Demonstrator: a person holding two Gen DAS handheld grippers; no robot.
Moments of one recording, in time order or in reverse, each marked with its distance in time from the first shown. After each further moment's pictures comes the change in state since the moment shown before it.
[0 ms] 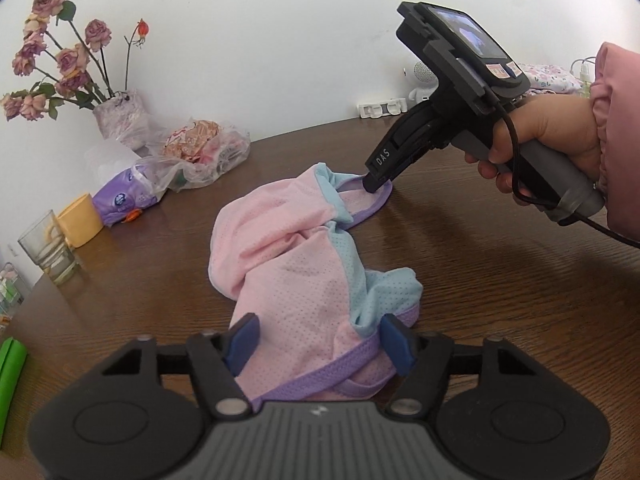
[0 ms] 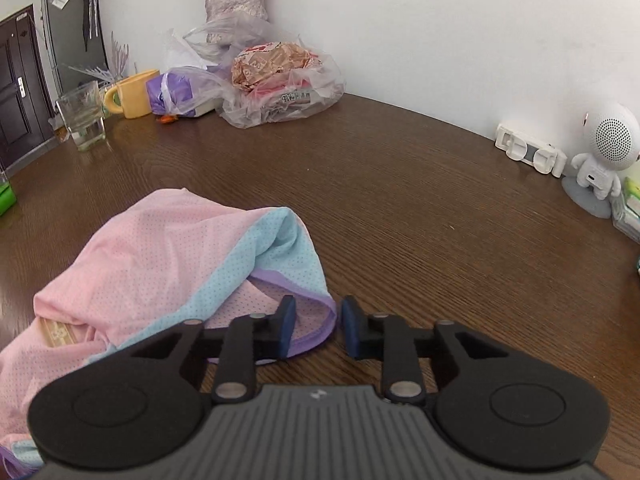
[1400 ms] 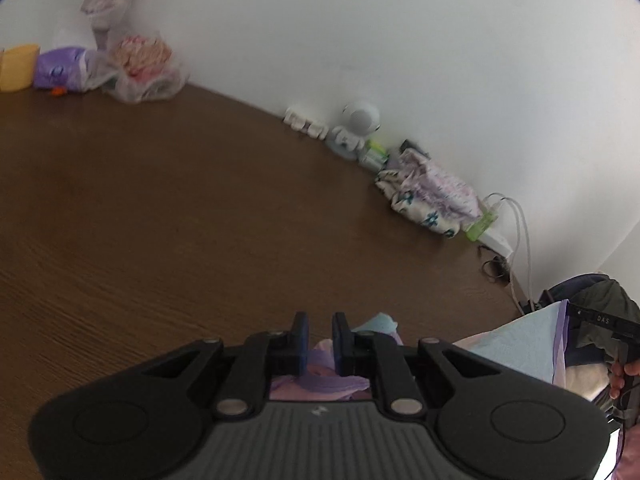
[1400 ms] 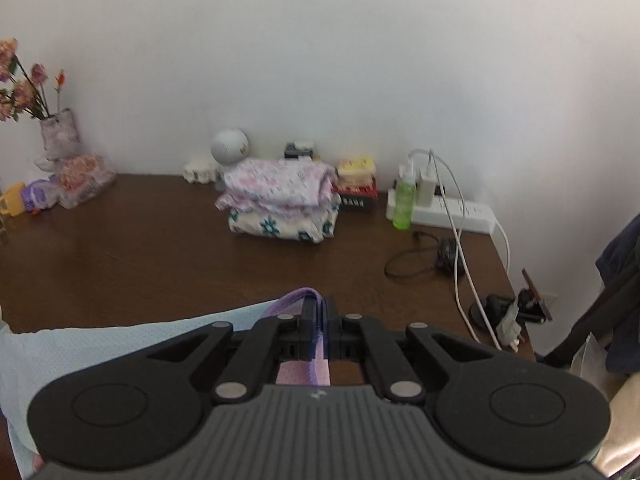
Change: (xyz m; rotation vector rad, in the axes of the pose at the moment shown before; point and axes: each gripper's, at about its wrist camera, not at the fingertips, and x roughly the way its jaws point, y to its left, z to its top) left arm -0.048 -0.023 0.038 -0.512 0.122 -0.442; right arm -0.387 -0.219 -0.187 0.357 -0.087 -0.462
